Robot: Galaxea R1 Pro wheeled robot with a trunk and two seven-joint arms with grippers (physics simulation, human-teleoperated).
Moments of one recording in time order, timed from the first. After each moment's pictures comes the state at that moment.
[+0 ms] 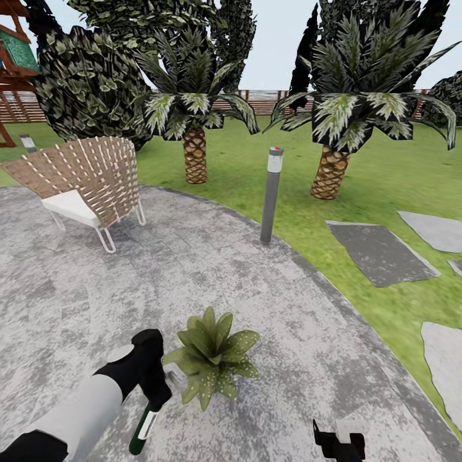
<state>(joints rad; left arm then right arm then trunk) -0.76 0.03 -0.30 -0.58 -1.02 0.91 -1.26 -0.41 -0.07 0.09 -0.11 -0.06 -0.54 -0.10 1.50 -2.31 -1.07</state>
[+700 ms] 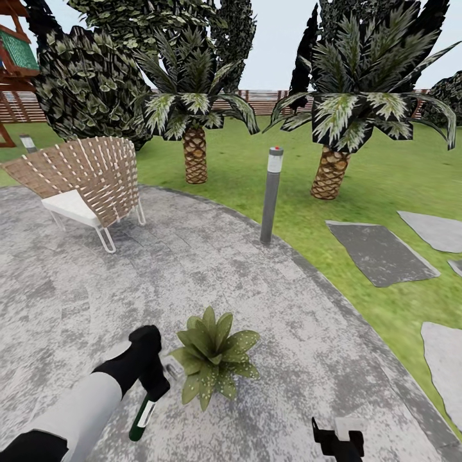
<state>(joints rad) -0.76 0.03 -0.24 -0.59 -1.03 0.91 -1.18 -0.41 -0.07 0.09 -0.12 -0.06 -0.54 -0.09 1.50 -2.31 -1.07</state>
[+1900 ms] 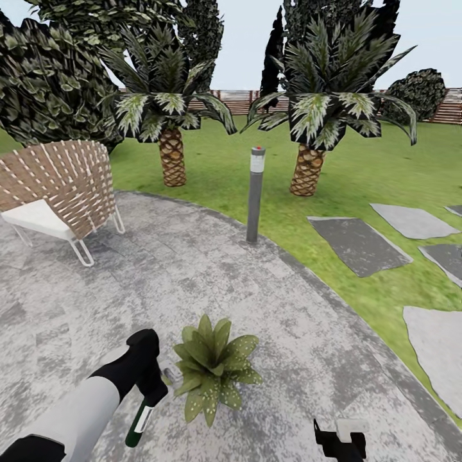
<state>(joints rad) -0.75 0.03 -0.23 -0.59 -1.03 0.91 -1.17 -0.41 -0.07 0.09 -0.11 -0.06 -0.54 -0.10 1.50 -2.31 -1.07</state>
